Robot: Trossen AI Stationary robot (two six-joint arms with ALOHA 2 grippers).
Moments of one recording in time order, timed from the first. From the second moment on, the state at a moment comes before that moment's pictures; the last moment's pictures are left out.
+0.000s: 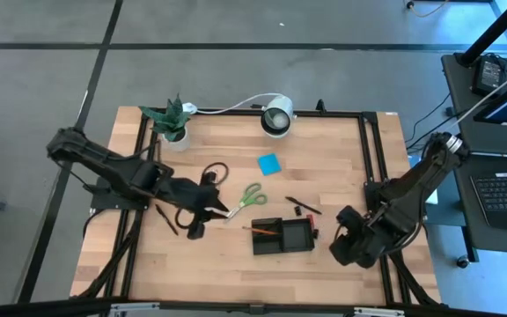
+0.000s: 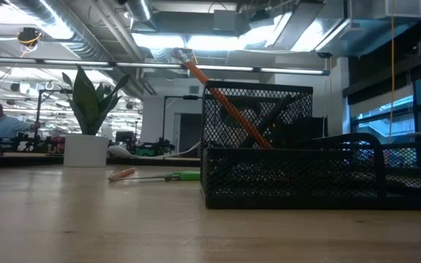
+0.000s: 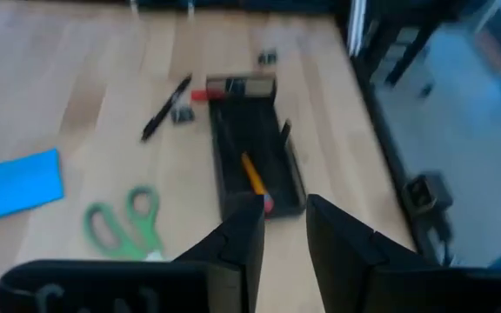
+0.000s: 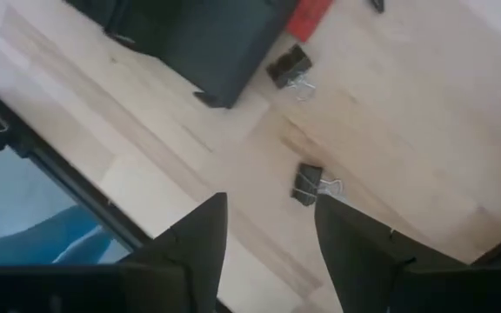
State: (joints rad) left arm -0.36 1.23 1.10 -0.49 -0.15 -0.30; right arm 0.83 1.33 1.09 -1.07 0.16 1.72
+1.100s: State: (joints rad) left arm -0.36 0.99 0.45 0.16 -0.35 -0.38; right arm 0.87 1.14 0.59 -0.58 0.05 1.83
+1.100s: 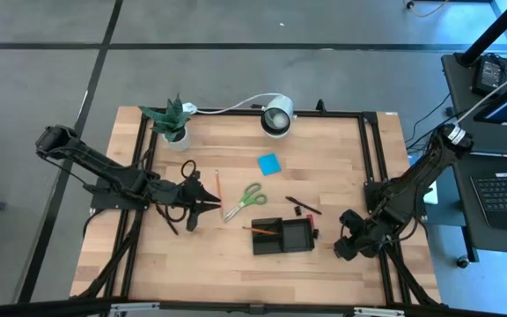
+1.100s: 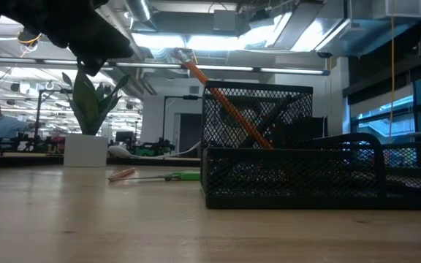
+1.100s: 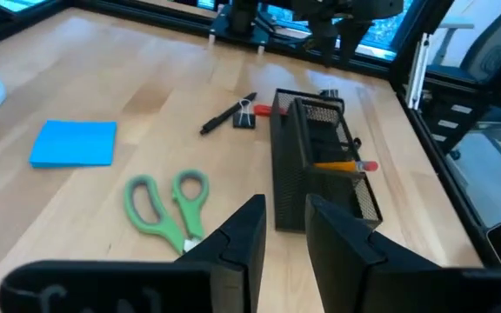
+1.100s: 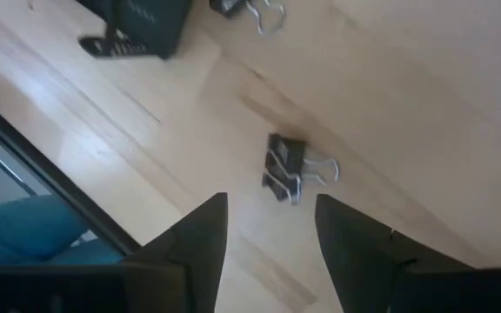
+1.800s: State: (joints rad) left arm -0.36 0.99 0.45 0.16 -0.45 -0.38; right arm 0.87 1.17 0.52 -0.44 0.06 1.83
